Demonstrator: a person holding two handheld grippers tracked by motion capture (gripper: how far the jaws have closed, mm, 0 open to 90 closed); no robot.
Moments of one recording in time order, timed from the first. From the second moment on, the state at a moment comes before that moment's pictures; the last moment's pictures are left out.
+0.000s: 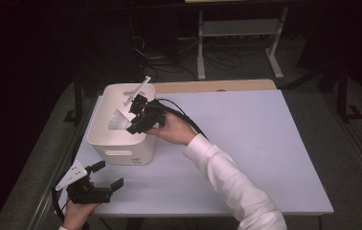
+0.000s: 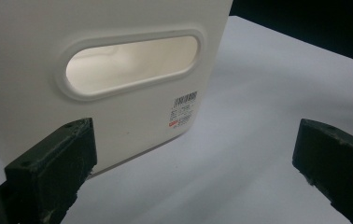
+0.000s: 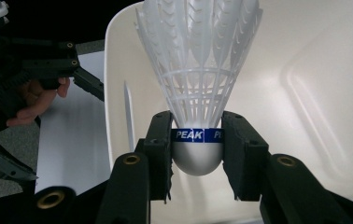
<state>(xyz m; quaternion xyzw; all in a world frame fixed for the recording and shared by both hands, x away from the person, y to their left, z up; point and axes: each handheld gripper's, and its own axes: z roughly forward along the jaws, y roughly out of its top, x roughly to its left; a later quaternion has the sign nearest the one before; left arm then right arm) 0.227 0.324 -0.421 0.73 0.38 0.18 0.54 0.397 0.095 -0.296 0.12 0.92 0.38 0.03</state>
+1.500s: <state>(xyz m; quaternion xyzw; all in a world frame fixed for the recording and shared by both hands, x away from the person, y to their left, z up) 0.227 0.324 -0.422 0.73 0.39 0.18 0.53 0.395 0.044 -0.282 0.17 0.88 0.43 0.05</state>
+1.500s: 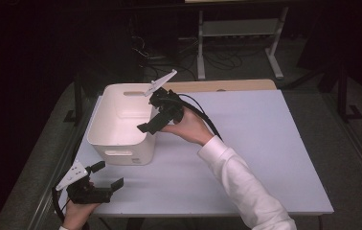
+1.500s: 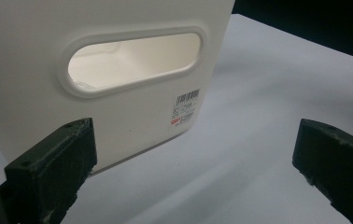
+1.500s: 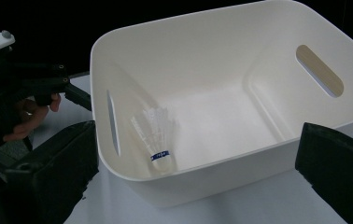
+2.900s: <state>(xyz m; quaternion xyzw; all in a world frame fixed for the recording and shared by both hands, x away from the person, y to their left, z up) 0.228 0.323 -0.423 0.73 0.39 0.18 0.53 0.380 -0.003 -0.304 0.19 0.87 0.44 0.05</state>
